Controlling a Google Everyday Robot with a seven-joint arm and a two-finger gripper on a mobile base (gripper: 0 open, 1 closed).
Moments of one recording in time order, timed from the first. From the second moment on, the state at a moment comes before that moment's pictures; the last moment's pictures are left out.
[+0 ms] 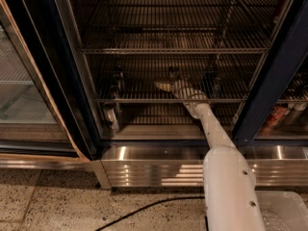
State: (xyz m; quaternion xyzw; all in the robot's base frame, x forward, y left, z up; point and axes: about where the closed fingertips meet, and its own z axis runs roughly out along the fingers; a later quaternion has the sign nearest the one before) arm 0.993 -0.114 0.569 -0.13 0.72 0.15 0.66
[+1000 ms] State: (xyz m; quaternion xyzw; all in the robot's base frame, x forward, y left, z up) arm 1.012 -0.125 0.559 -0.10 0.74 0.13 0.65
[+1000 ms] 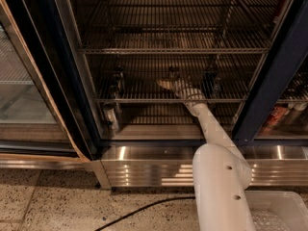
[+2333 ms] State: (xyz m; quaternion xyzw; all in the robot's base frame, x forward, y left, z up) arm 1.021 -0.132 0.540 -0.03 0.76 0.18 0.63
